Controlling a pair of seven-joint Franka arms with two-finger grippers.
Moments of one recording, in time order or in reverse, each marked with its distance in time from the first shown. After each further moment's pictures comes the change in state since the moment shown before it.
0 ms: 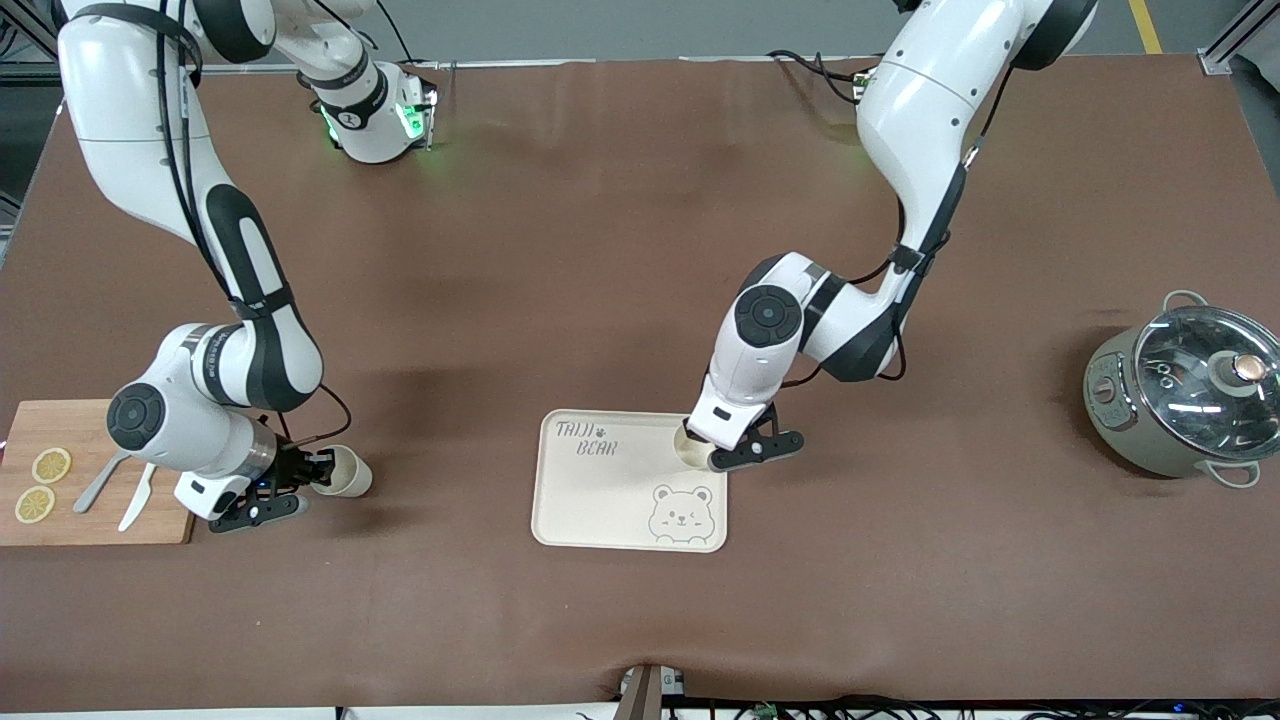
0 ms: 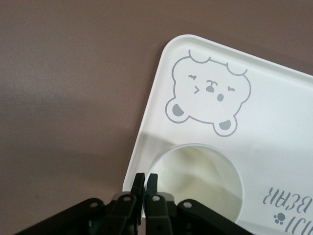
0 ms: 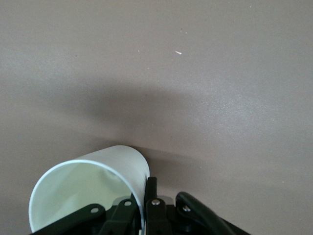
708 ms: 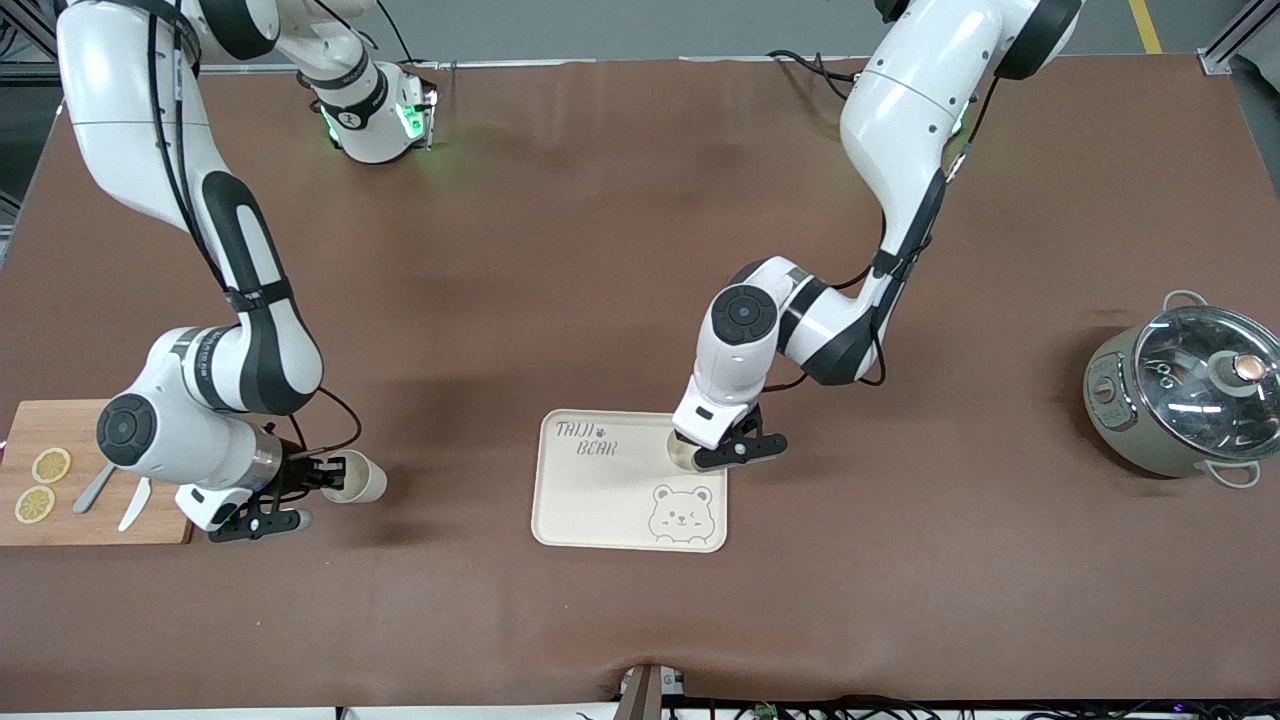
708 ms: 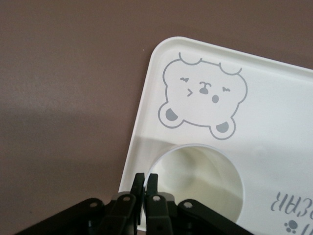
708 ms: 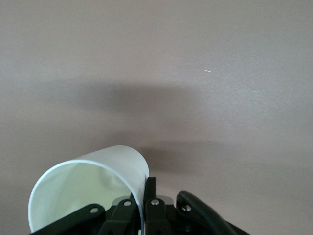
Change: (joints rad) left arm -0.034 0.031 0.019 0.031 0.084 0.003 -0.009; right arm 0.010 -0.004 0.048 0.134 0.004 -0.170 0.209
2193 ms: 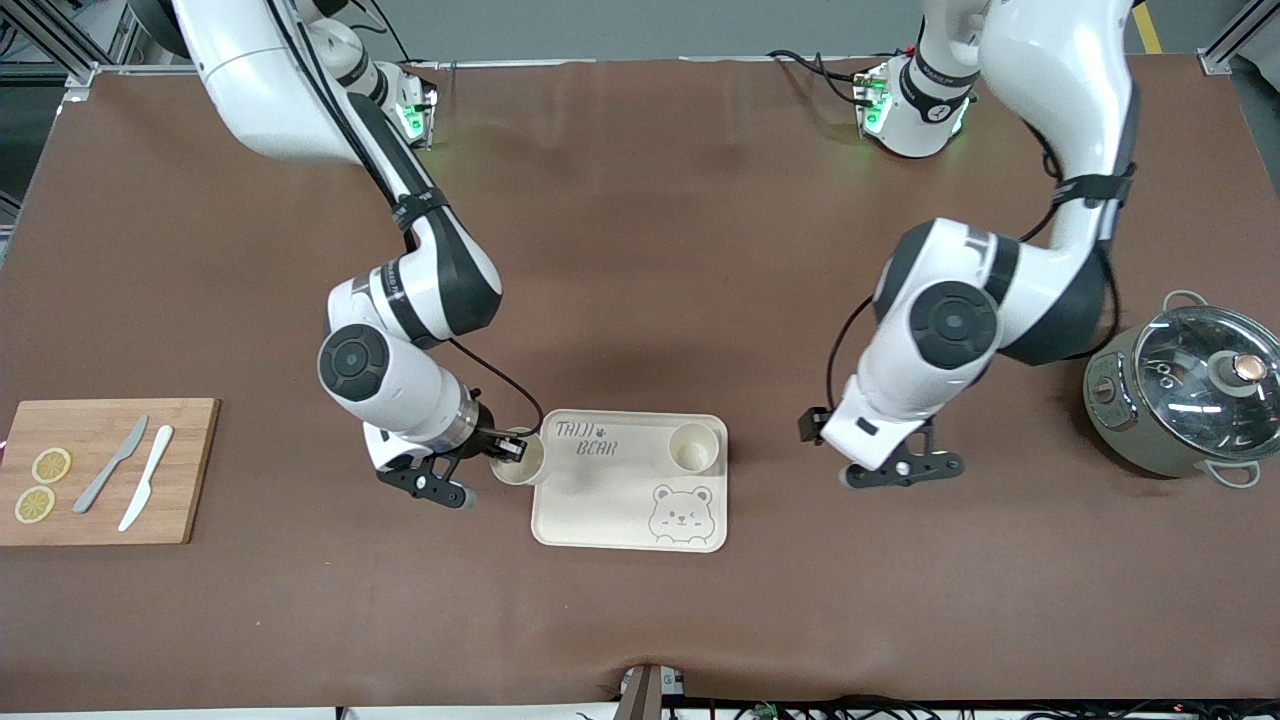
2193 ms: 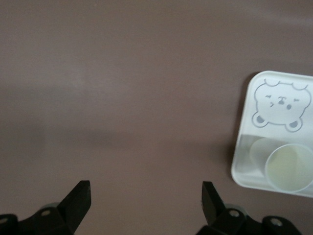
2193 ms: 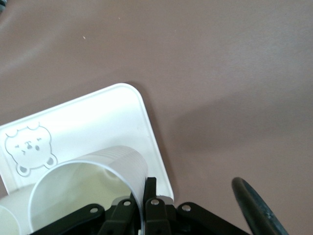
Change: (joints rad) left arm 0.237 -0.260 0.008 0.048 -0.140 -0.476 0.454; right arm 0.302 -0.010 0.076 0.107 -0.058 0.020 0.871
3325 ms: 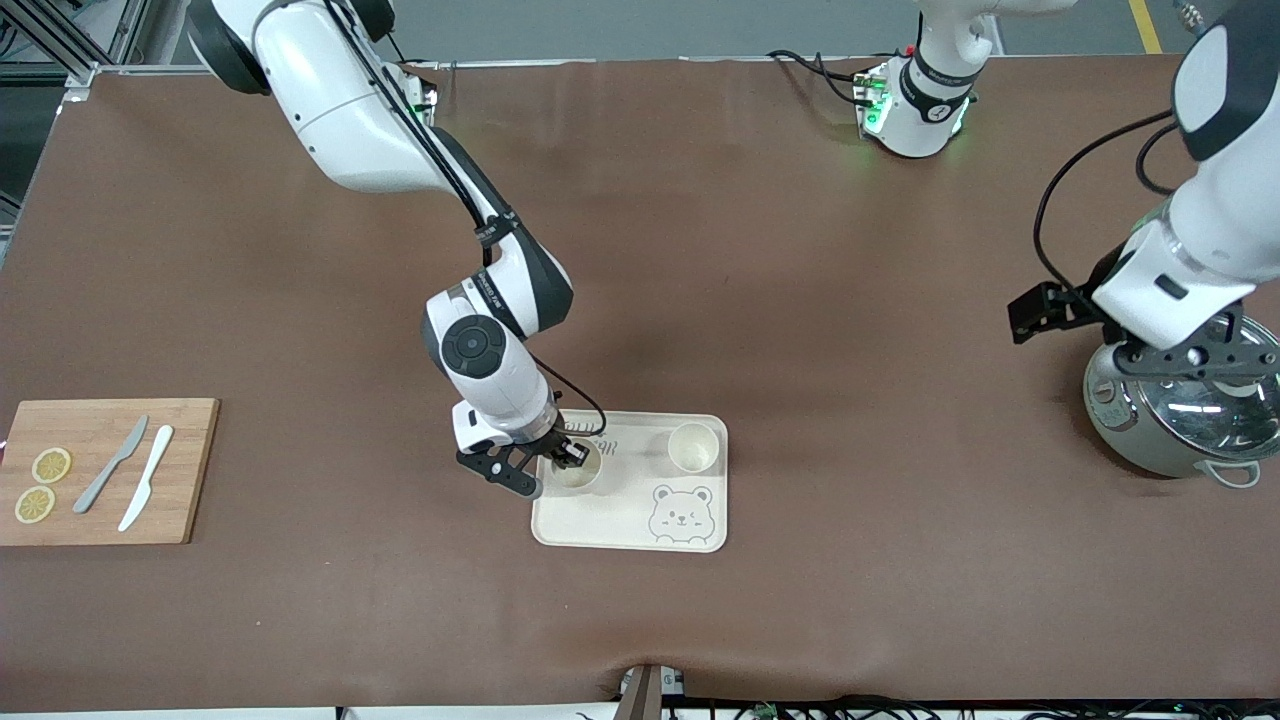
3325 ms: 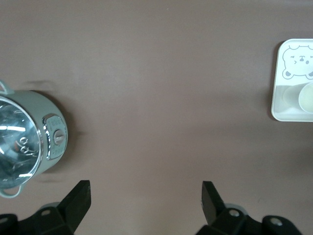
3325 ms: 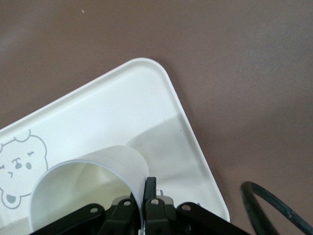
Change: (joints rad) left arm 0.209 -0.359 0.000 -0.043 -0.032 -0.322 0.334; right arm 0.111 0.139 -0.001 -0.004 -0.126 0.215 0.282
